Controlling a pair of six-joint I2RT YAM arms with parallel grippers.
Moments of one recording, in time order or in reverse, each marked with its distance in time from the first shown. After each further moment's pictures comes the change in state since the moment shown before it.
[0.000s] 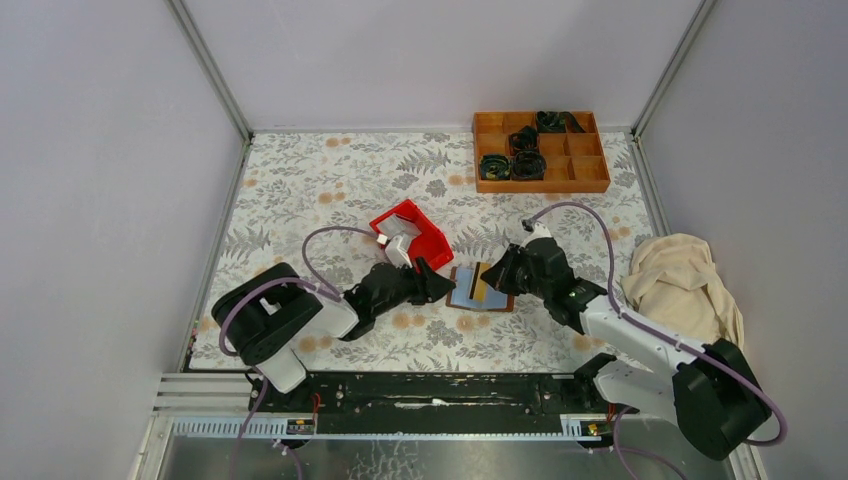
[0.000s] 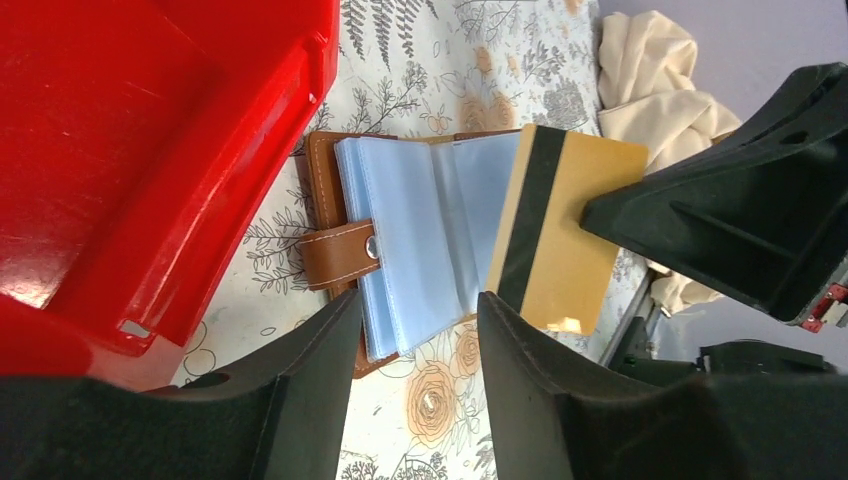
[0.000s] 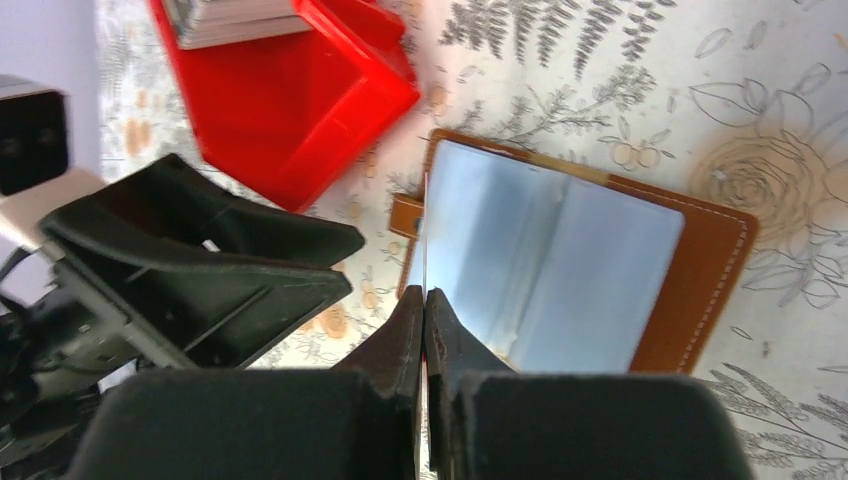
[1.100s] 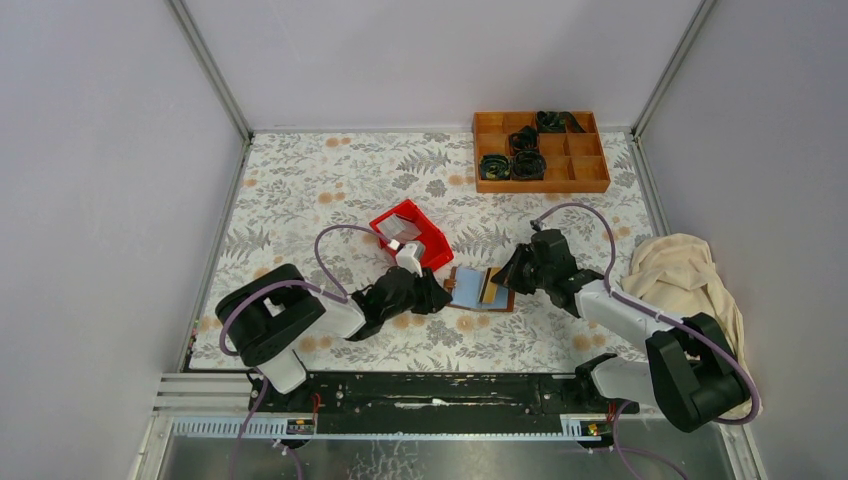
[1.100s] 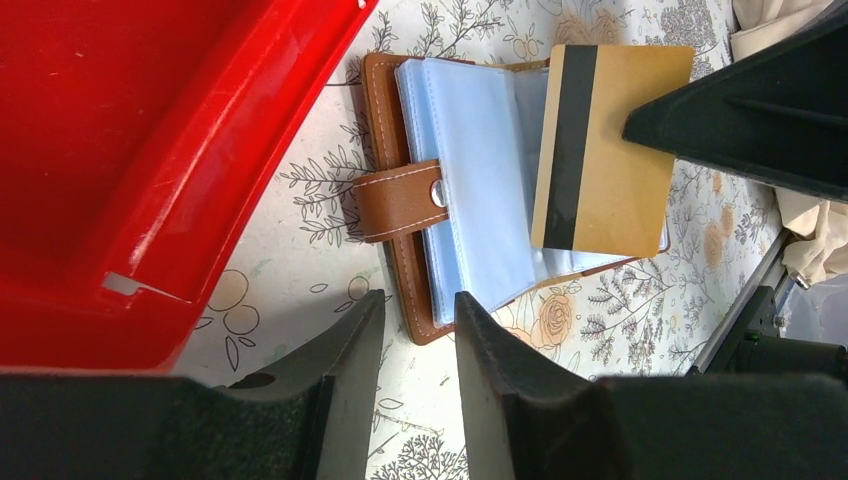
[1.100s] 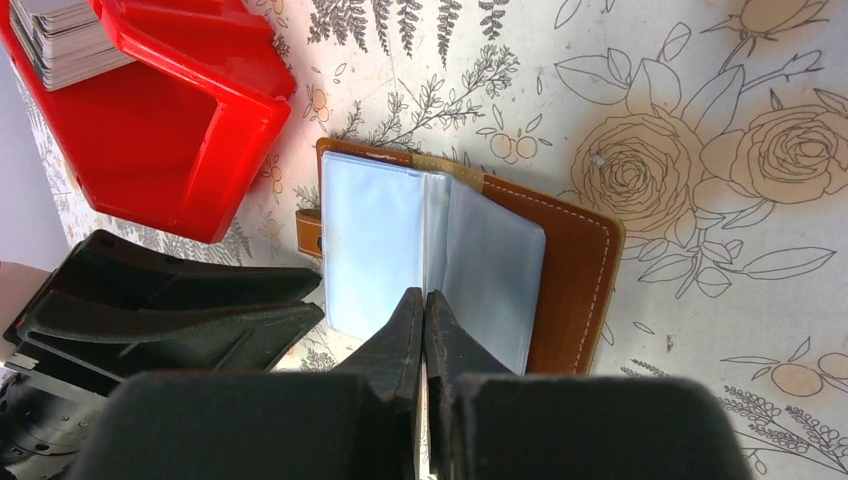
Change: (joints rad) left arm -0.075 0.004 0.064 -0.252 -0.080 0.131; right arm -0.157 0.184 0.041 -0.060 -0.095 -0.005
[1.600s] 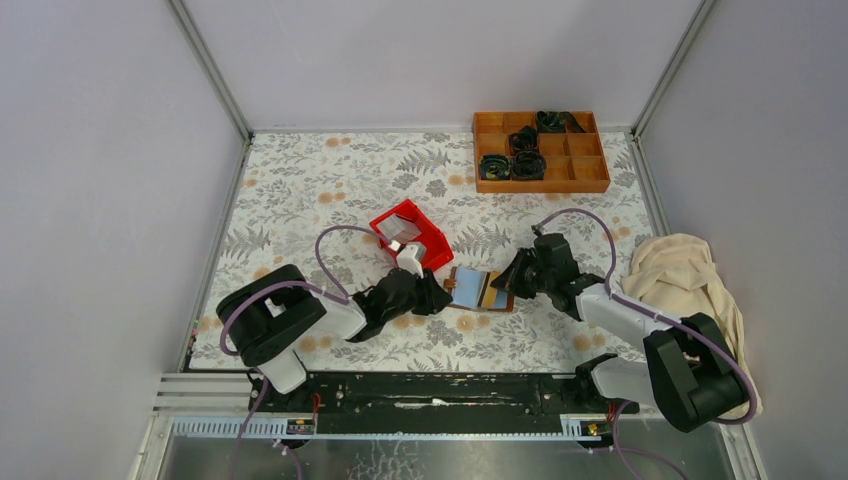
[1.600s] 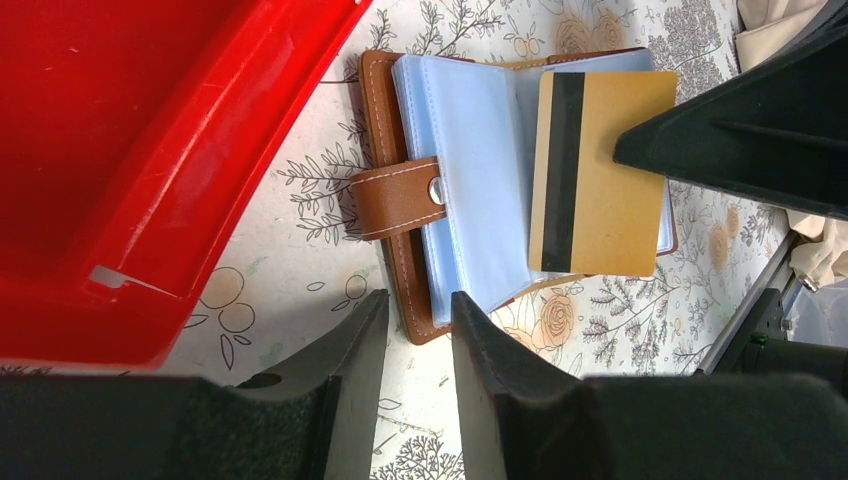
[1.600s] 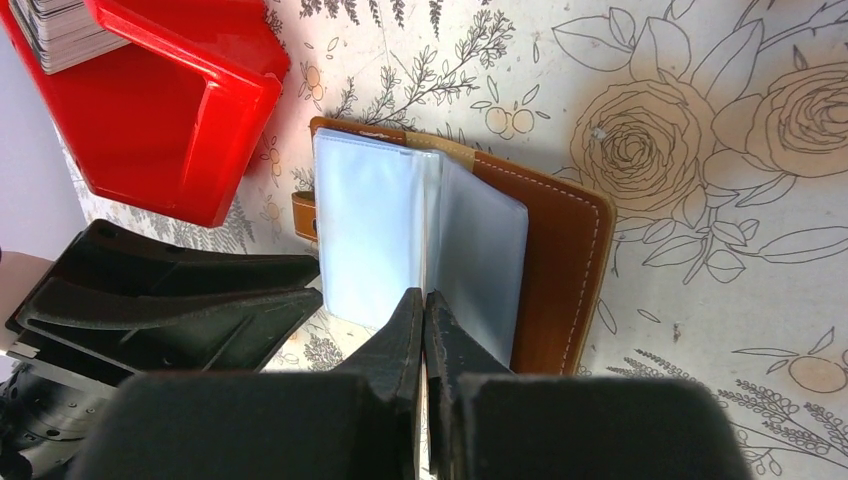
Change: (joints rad) left arm -0.015 0.004 0.000 0.003 -0.024 0.000; right arm -0.020 -0.003 -0.045 0.036 -0.058 0.020
